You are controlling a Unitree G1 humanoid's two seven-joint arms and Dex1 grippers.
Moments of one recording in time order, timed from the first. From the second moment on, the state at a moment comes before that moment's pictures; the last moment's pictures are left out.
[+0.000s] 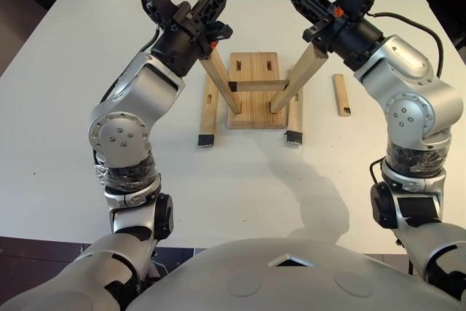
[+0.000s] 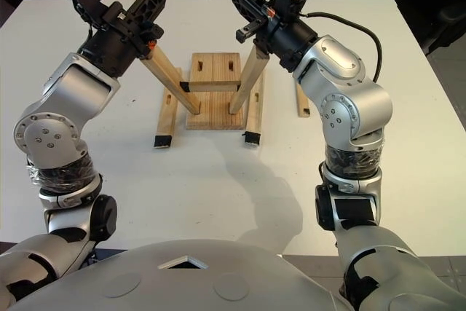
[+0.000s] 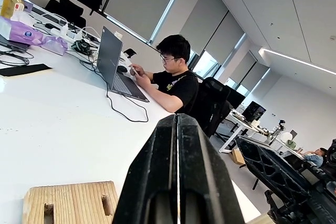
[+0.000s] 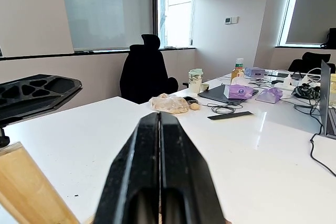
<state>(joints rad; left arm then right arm) -0.43 0.20 0.16 -0.42 -1.15 0.77 0.21 -0.54 -0.30 -0.02 -0.33 0.55 0.75 0.35</state>
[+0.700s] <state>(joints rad) 0.07 0.44 0.20 -0.41 -0.93 0.60 -0.31 -0.42 -0.46 0.09 0.26 0.29 0.41 0.64</state>
